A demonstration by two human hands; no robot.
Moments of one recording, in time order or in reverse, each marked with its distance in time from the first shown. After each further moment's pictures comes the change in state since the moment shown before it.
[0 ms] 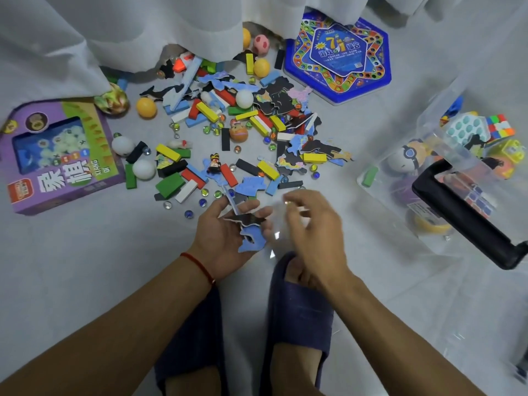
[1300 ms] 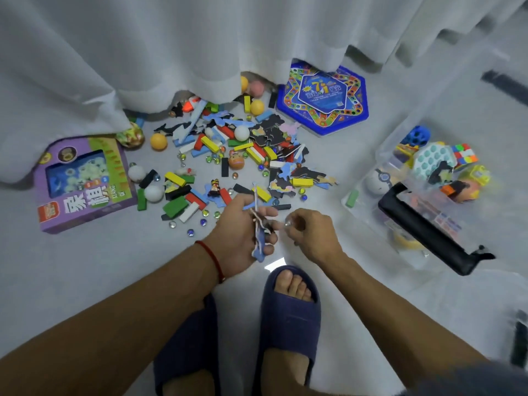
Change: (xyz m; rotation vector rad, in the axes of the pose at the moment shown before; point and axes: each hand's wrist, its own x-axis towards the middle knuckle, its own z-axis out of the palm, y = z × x) left_hand -0.028 -0.003 0.074 0.447 -0.042 -0.003; right_hand 0.035 0.026 -0.025 -0.173 -0.226 0.126
